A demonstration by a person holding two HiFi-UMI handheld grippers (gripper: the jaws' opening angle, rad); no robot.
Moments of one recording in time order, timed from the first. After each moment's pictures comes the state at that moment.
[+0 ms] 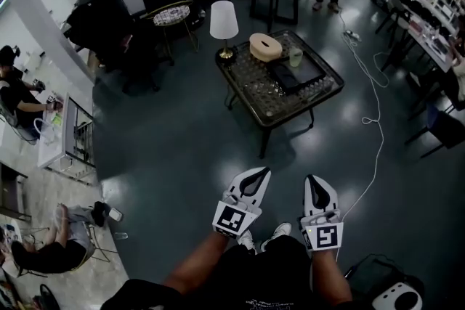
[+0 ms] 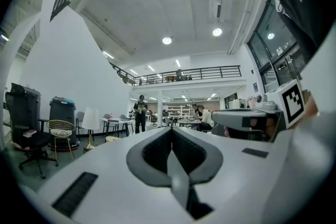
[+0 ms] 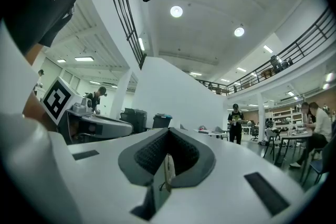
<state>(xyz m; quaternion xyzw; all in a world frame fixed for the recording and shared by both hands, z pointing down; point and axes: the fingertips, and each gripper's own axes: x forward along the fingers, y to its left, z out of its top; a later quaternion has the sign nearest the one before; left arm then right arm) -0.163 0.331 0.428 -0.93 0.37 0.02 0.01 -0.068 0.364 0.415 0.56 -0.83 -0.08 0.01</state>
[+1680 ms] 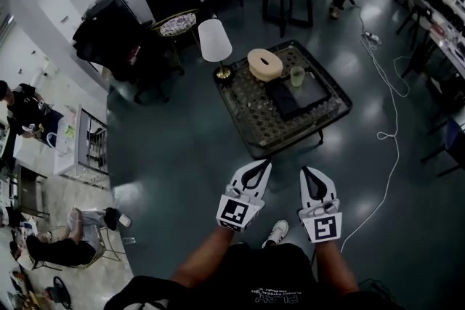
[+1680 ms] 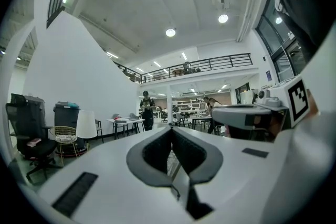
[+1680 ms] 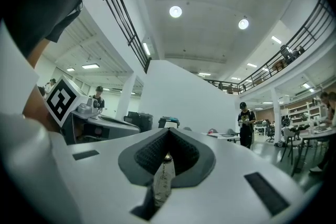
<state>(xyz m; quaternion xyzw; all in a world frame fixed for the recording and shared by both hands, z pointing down) -0.065 0.151 0.419 -0.90 0.43 -0.03 0.02 0.018 0.179 0.395 0.50 -0.86 -0.08 -0.03</state>
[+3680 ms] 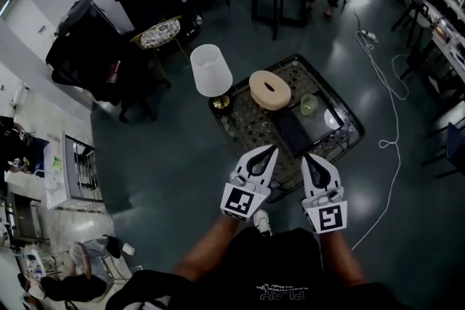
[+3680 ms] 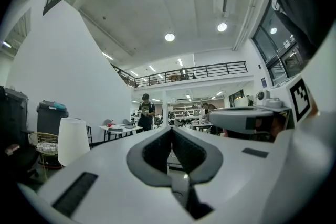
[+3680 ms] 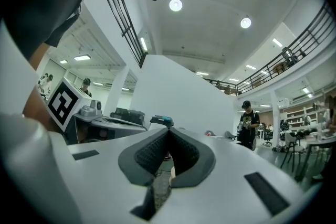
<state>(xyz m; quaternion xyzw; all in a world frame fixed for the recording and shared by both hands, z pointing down) -0.115 -0.106 0.397 -0.92 0.38 -0.02 0.05 -0.050 -0.071 0.380 0.53 -0.85 -0.08 -0.02</state>
